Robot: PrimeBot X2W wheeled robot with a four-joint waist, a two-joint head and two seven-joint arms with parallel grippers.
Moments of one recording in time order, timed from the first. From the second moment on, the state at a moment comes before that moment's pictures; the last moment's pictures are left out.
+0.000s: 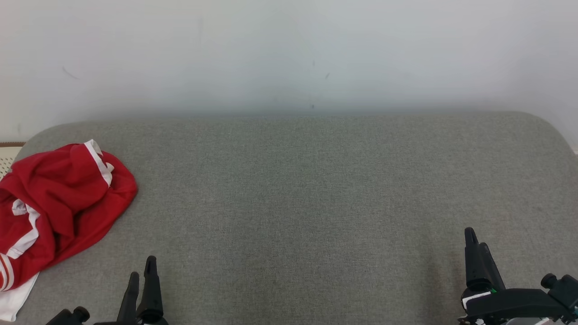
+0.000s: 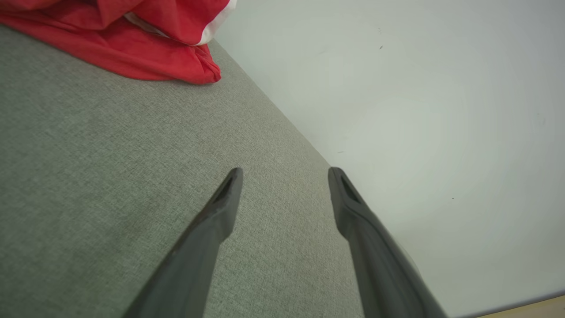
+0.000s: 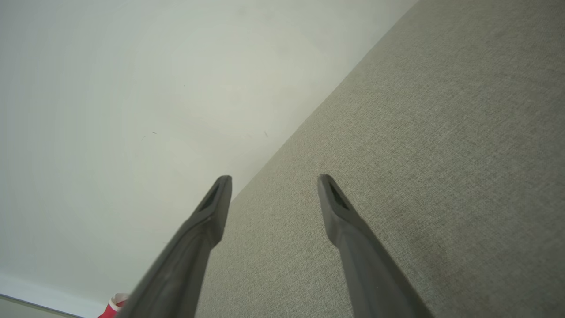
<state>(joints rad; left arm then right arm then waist) -0.09 0.04 -0.02 0.10 -0.86 0.03 -0.08 -0.07 -0.10 0.08 0.13 0.91 0.13 -0.09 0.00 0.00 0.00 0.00</state>
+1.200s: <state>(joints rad) -0.10 0.08 -0.11 0.08 -0.32 0.16 -0.18 -0.07 -0.14 0.18 0.10 0.41 0.13 -0.18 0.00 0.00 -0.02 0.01</state>
